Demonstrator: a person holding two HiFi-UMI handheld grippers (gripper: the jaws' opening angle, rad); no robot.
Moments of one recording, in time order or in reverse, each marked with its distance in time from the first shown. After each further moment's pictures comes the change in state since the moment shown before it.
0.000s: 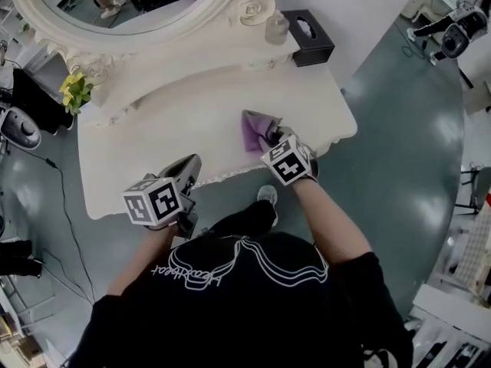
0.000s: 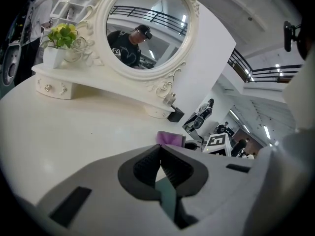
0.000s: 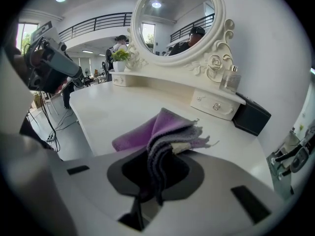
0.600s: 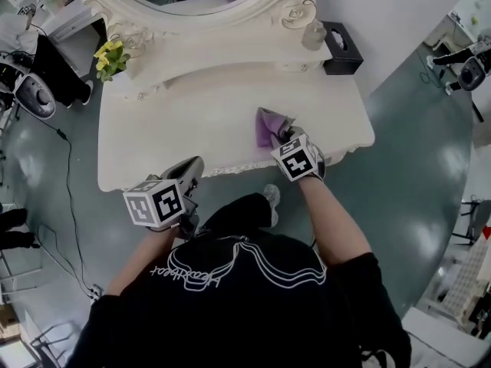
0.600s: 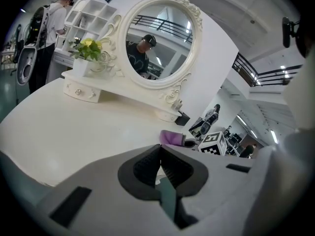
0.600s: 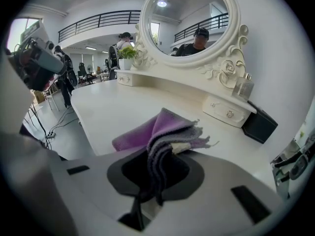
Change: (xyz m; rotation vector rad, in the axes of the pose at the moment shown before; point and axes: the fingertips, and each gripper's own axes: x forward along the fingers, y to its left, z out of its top) left arm -0.074 0.028 -0.020 -0.043 -0.068 0.078; right arm 0.013 0.036 0.019 -0.043 0.006 0.001
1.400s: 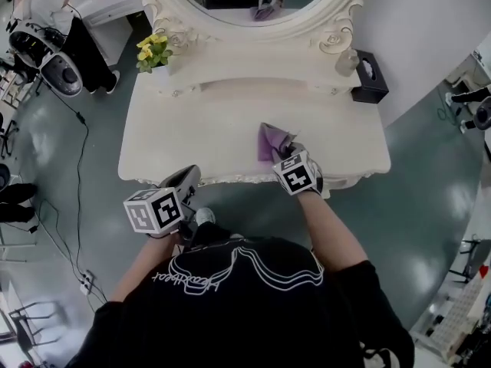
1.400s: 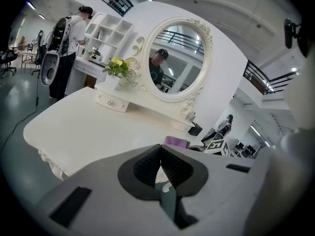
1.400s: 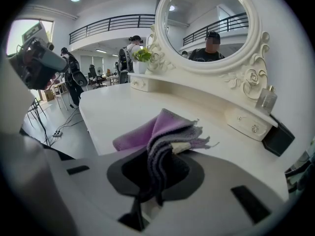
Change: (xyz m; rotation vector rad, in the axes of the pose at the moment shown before) left arm -0.070 0.051 0.004 -0.077 -0.126 0.138; right arm 0.024 0.063 0.037 -0.058 -0.040 0.086
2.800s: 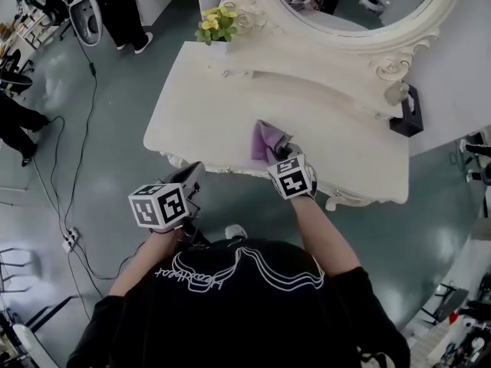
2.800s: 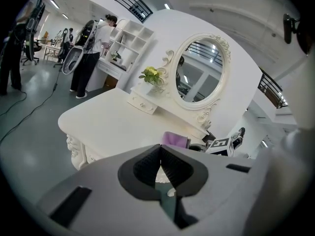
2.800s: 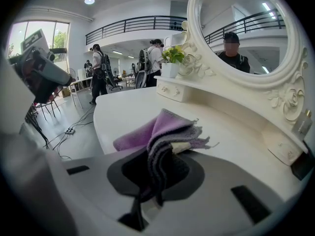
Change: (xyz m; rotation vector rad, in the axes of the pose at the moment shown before) left arm -0.059 0.086 -0.017 -0.143 -0.080 0.117; right arm 0.050 0.114 0.077 -0.128 -0.068 0.150
